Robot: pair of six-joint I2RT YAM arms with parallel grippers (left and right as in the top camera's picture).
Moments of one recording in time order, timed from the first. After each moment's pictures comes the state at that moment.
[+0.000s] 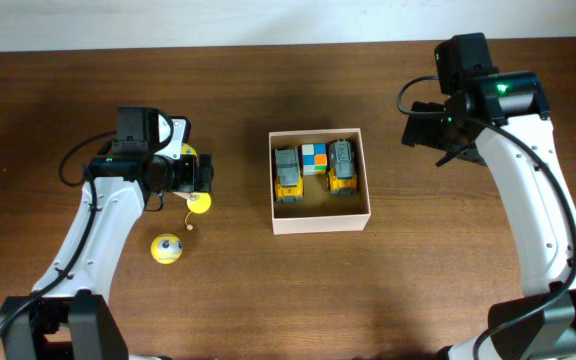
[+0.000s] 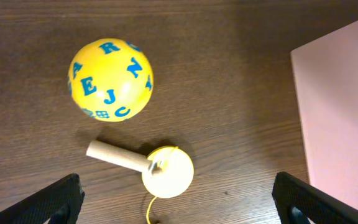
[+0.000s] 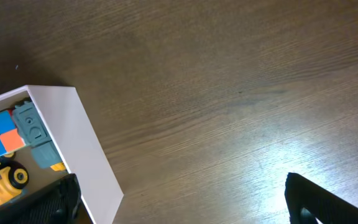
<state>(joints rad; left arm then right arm) -0.02 1.60 1.15 -0.65 0.17 0.04 0.11 1.71 1.77 -1.33 0.20 0.45</state>
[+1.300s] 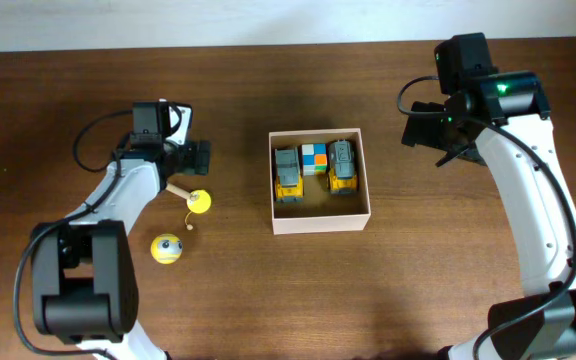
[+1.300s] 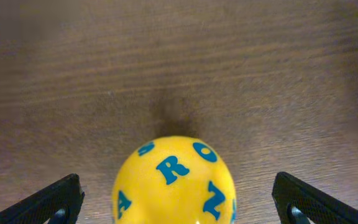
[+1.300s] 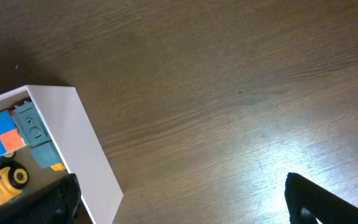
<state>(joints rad) -0.02 1.87 1.16 -0.27 0.00 0.14 0.11 1.71 1.77 -1.33 0.20 0.45</state>
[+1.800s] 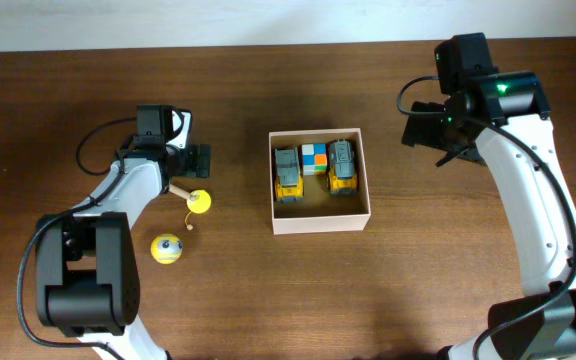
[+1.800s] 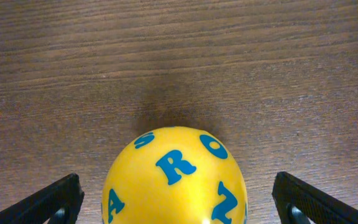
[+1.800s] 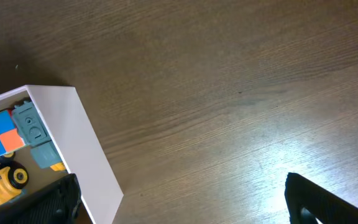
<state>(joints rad) -0.02 1.90 1.16 -0.27 -0.02 0.11 0.11 1.71 1.77 -1.33 0.20 0.45</state>
